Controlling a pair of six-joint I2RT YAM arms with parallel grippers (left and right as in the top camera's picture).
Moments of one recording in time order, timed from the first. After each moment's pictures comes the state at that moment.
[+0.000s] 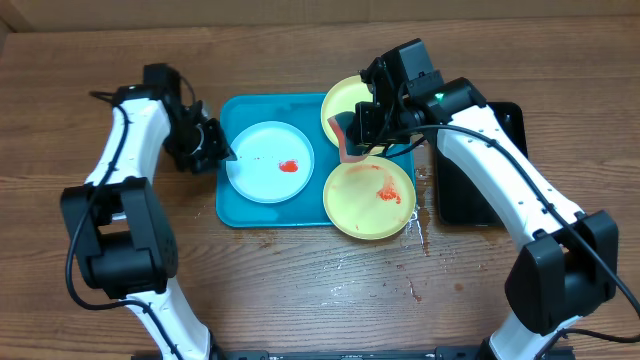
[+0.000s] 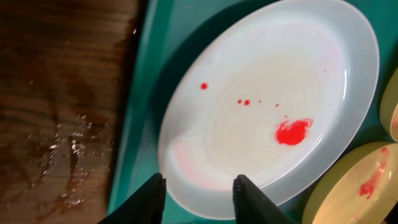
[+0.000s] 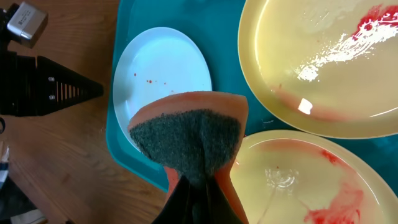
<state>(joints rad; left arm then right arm) 0.10 2.03 1.56 -1.05 0.35 -0.24 0.41 1.85 1.60 -0.82 -0.42 0.37</state>
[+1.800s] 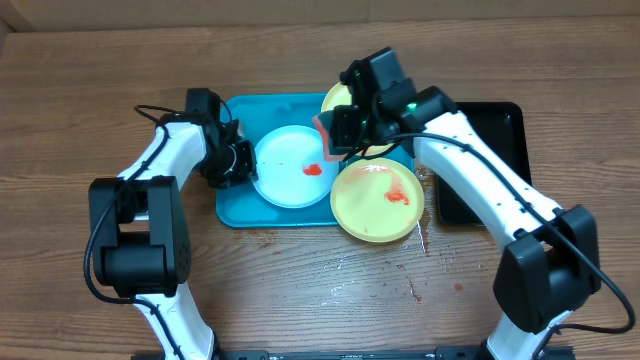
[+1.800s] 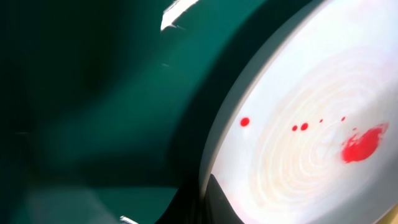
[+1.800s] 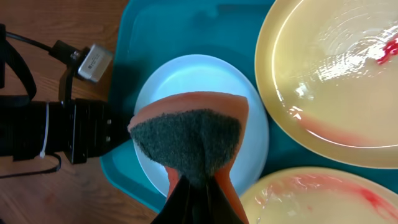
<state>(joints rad) -0.01 2.01 1.31 -0.79 0.36 -0.21 0.51 1.89 1.60 -0.72 -0.30 0.43</state>
